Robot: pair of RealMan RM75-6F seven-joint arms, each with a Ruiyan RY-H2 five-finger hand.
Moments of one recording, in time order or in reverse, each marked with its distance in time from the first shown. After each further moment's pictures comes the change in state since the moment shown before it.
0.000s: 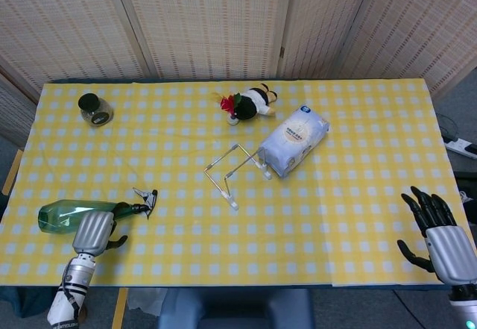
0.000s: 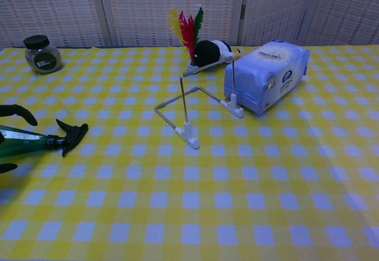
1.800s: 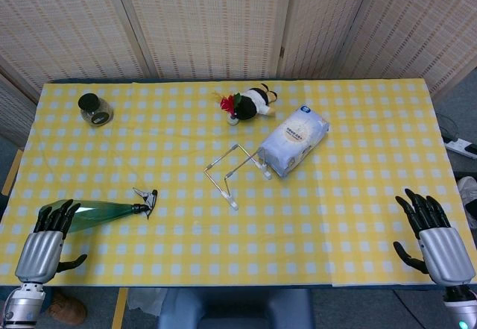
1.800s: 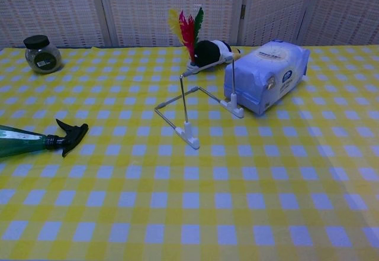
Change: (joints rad) left arm 0.172 0.255 0.110 -0.099 0.193 0.212 -0.222; right arm 0.002 -0.032 -0.007 0.006 -0.005 -0.007 -0.074
